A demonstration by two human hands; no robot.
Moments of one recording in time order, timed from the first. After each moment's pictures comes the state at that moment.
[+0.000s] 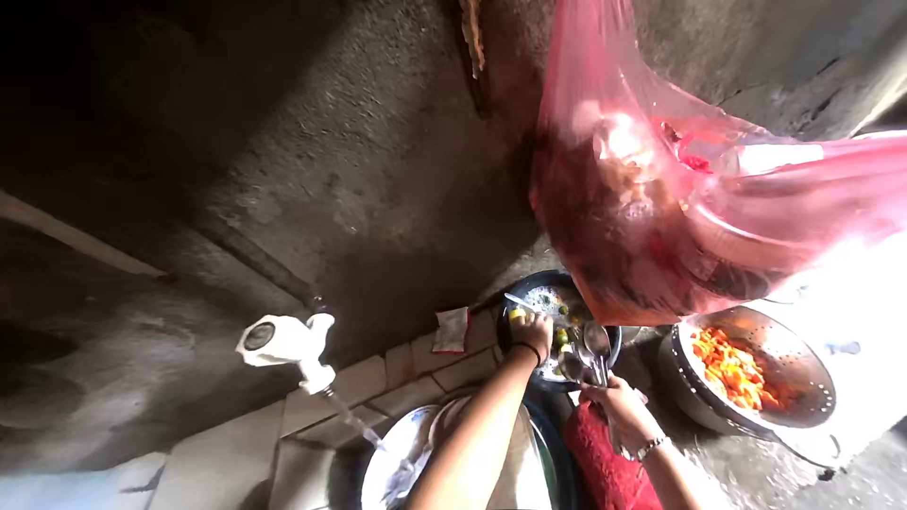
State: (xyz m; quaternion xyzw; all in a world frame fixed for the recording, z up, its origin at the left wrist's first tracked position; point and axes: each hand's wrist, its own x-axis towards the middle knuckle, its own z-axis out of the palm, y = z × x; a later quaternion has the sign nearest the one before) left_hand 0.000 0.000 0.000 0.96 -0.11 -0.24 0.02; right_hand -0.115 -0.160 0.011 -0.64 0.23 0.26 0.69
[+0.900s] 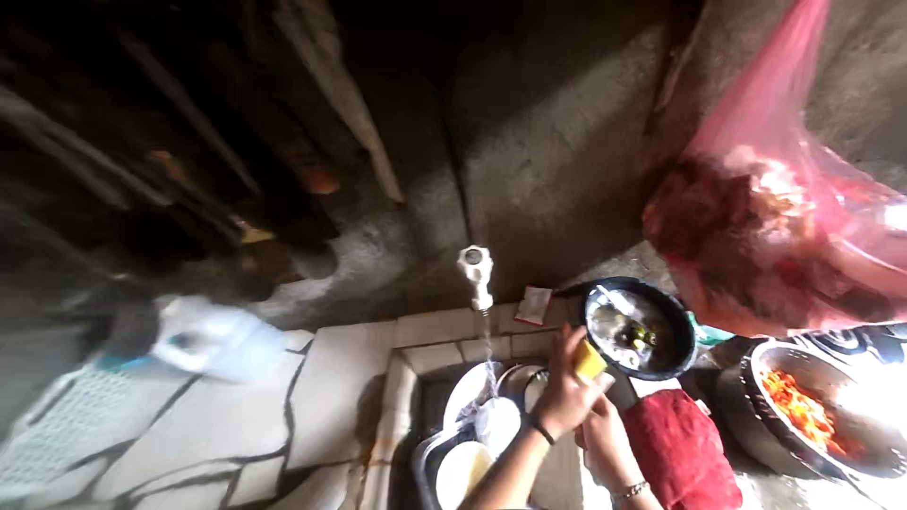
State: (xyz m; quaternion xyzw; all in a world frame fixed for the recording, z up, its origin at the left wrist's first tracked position) left_hand -0.204 0.115 0.077 0.75 0.02 0.09 0.65; right_hand -0.230 0.007 0.064 -0.70 0.11 0.18 0.69
